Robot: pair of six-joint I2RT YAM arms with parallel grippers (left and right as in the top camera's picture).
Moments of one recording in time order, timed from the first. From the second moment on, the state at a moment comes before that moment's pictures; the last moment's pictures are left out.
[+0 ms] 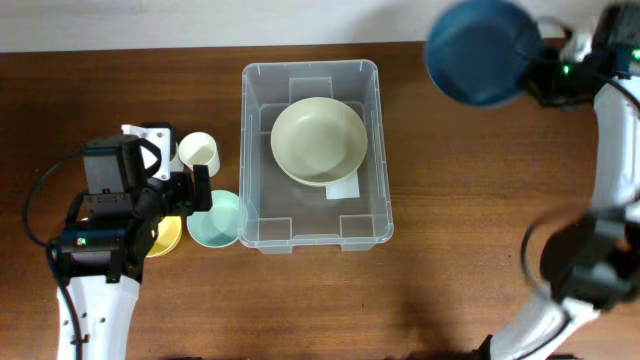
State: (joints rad) left arm 0.03 1.13 1.14 -0.83 0.05 0.02; right arm -0.28 1.96 2.04 -1.04 -0.43 0.31
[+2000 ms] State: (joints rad) left arm 0.47 1.18 1.16 -0.98 -0.09 -0.23; right arm -0.51 1.70 2.10 -1.63 -0.01 0.24
